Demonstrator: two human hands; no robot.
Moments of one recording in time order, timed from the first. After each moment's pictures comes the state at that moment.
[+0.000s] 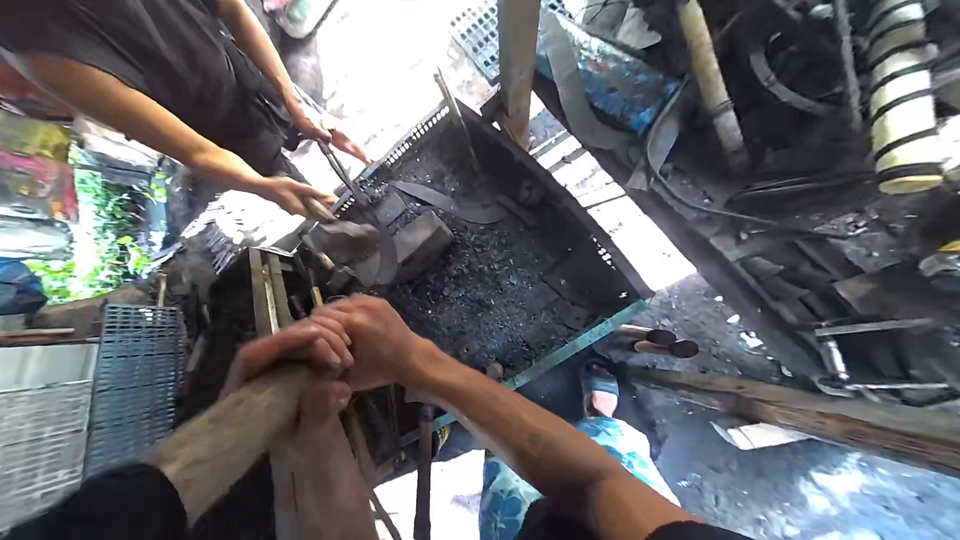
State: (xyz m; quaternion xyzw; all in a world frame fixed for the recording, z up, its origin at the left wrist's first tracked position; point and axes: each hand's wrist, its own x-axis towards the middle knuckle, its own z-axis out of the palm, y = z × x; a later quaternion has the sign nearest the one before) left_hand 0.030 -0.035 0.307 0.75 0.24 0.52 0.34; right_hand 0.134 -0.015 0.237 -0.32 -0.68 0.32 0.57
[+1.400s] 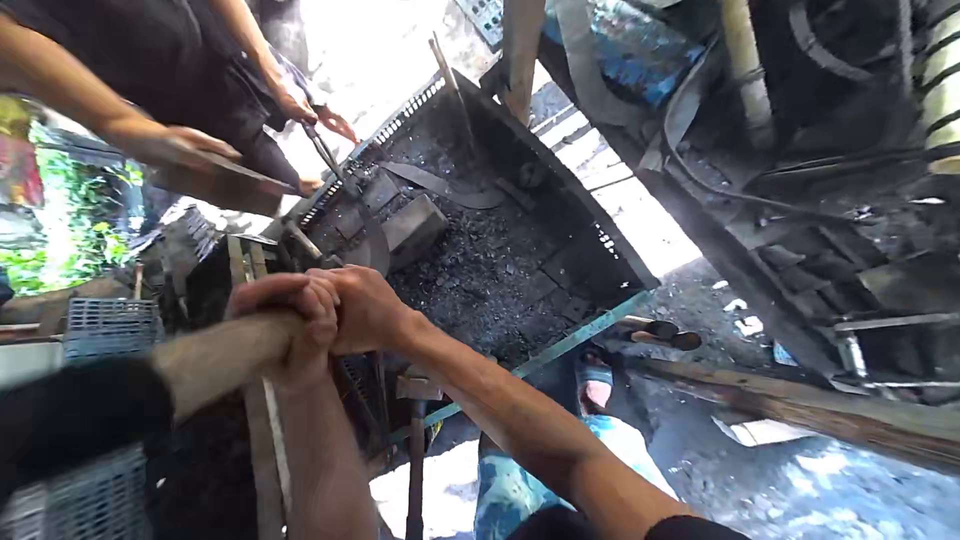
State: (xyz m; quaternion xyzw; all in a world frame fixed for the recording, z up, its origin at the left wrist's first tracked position) left_hand 0.029 0.014 0.252 0.71 0.27 0.53 0.37; right_hand 0.126 0.019 0.186 -0.39 -0.66 0.36 0.53
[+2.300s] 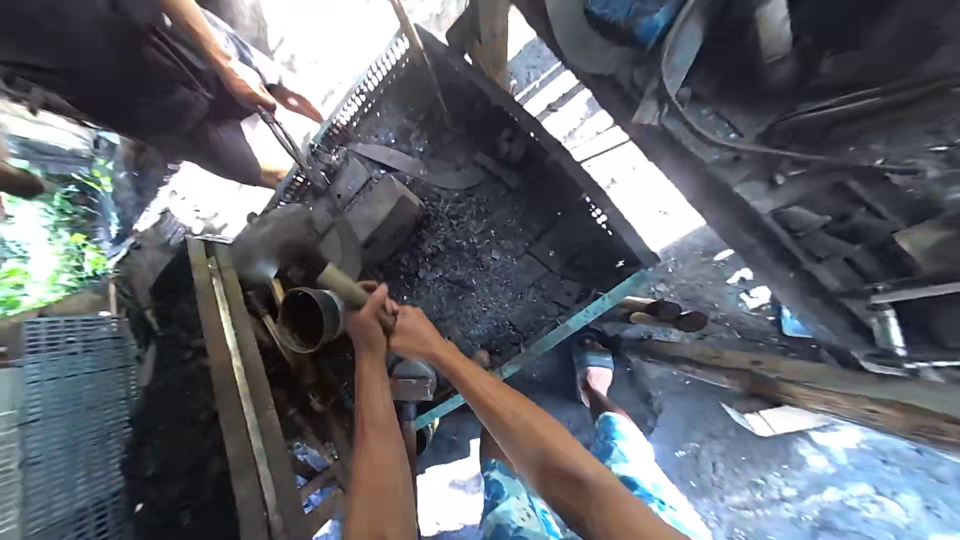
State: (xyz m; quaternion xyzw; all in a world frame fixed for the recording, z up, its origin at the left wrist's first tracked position) left_hand 0.022 0.000 -0.007 0.46 0.57 0.42 0.54; right_hand 0.121 -0.040 -0.043 -0.55 -0.48 0.63 0.25
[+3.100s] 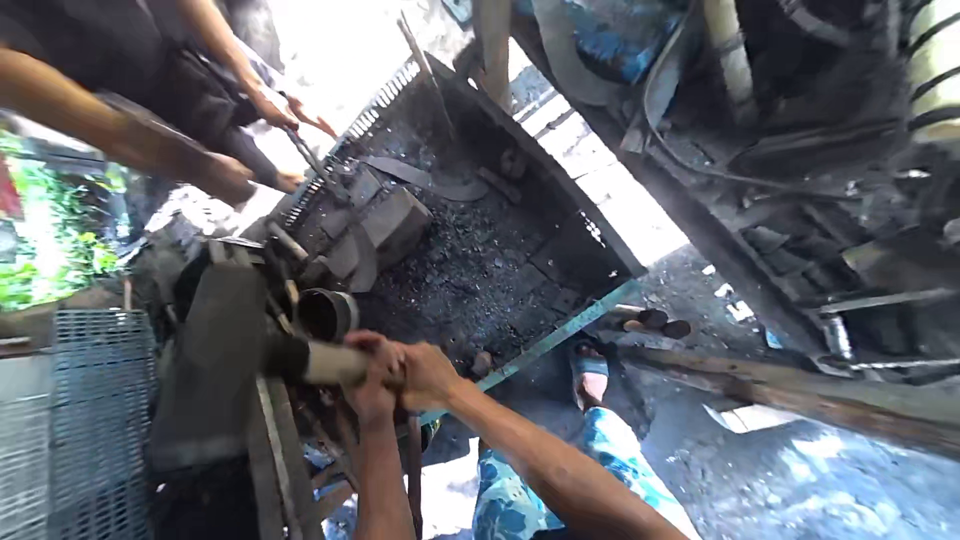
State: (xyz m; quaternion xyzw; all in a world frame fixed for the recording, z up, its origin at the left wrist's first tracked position) left_hand 0.015 -0.082 0.101 0.50 0.41 0.53 0.55; right_hand 0.132 -0.103 0.057 -0.50 -0.61 0.54 0.30
